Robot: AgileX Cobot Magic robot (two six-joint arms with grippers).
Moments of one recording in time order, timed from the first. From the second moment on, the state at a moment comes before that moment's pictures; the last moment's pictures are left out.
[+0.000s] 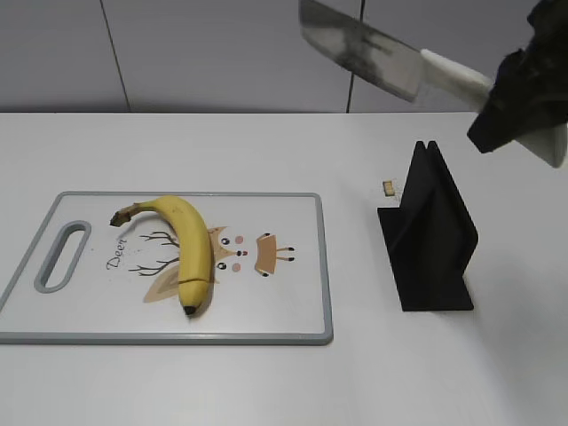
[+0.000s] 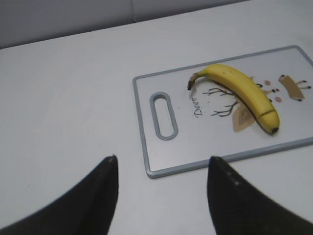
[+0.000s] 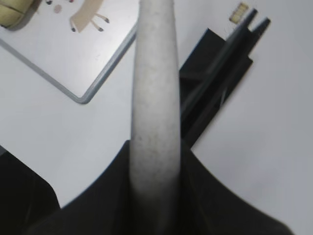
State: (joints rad) left arm -0.03 0.24 -0.60 -0.20 1.00 0.37; right arm 0.36 1.41 -1.26 0.22 1.08 -0.33
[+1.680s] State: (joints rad) left arm -0.34 1.37 -1.08 -0.32 1.00 1.29; right arm 0.58 1.82 -1.53 0.37 1.14 -1.12
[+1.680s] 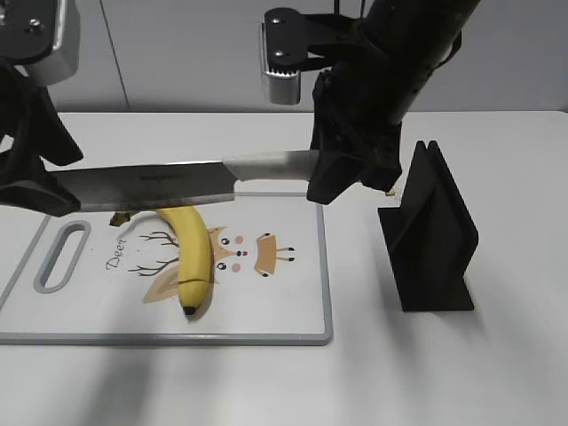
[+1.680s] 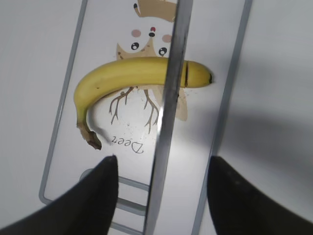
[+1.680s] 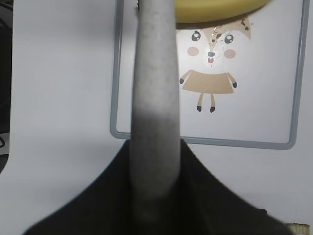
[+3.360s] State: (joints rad) left arm -0.34 1.63 -1.08 -0.31 0.84 1.26; right arm 0.50 2.02 -1.58 0.40 1.15 -1.03
